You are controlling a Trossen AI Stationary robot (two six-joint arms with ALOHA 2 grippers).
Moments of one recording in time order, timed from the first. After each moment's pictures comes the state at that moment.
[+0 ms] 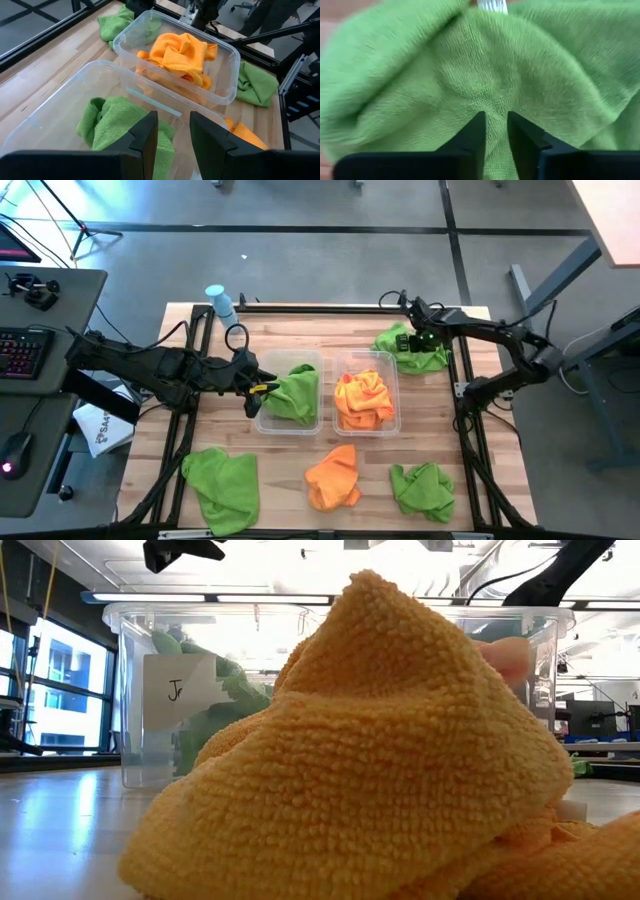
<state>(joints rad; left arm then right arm) -0.24 1.04 1.02 -0.58 -0.40 -0.54 -0.87 1.41 0.74 -0.67 0.05 0.61</state>
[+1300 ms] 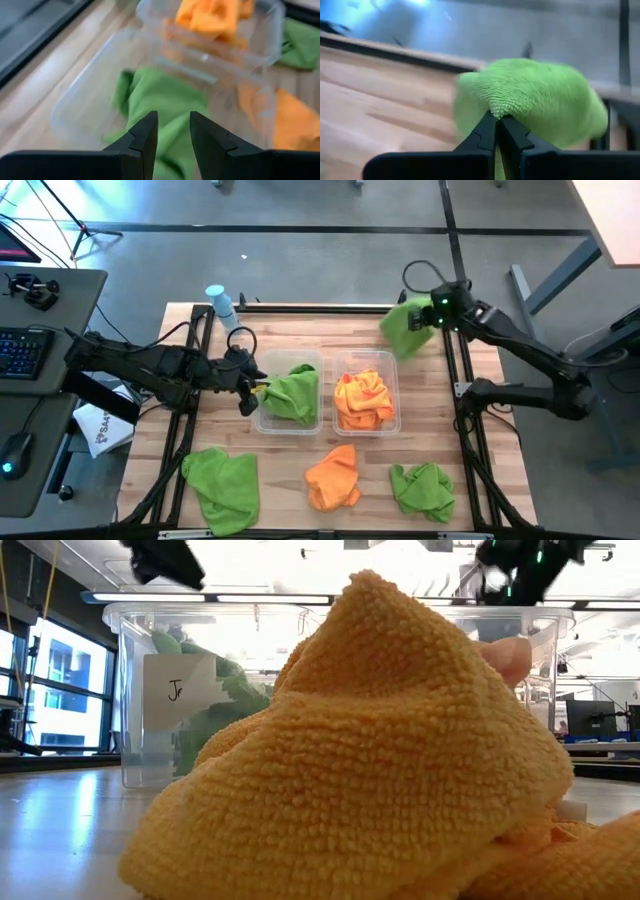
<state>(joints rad) -0.21 1.04 1.02 -0.77 -0.40 -0.48 -0.76 0.99 0.91 -0.69 0.24 0.42</state>
